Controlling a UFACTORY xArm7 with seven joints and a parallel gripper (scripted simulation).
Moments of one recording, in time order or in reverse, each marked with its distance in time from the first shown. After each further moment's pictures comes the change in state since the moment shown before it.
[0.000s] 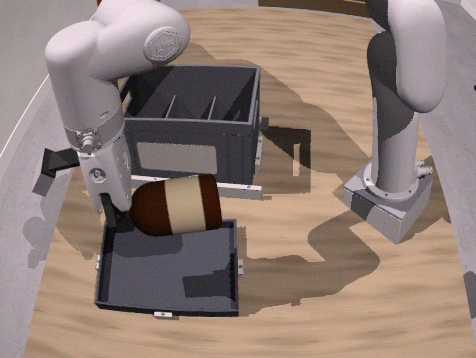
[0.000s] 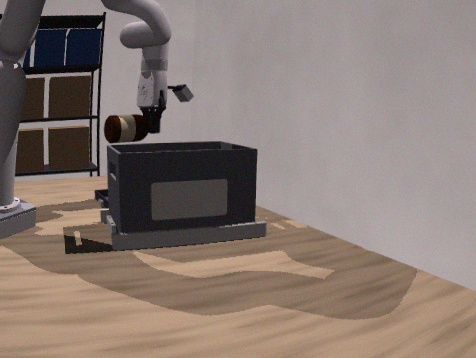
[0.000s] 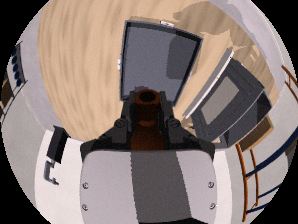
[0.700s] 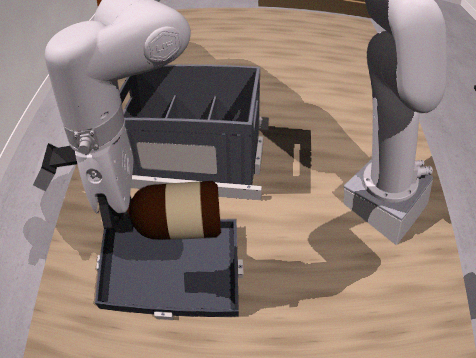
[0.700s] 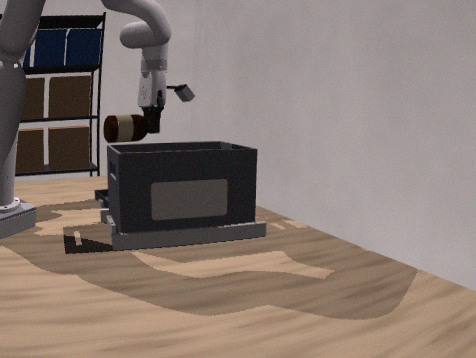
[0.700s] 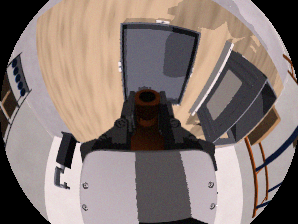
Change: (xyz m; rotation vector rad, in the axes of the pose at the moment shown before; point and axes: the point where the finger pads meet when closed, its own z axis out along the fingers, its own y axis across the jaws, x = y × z) arm 0.000 0.000 0.000 -0.003 0.001 0.102
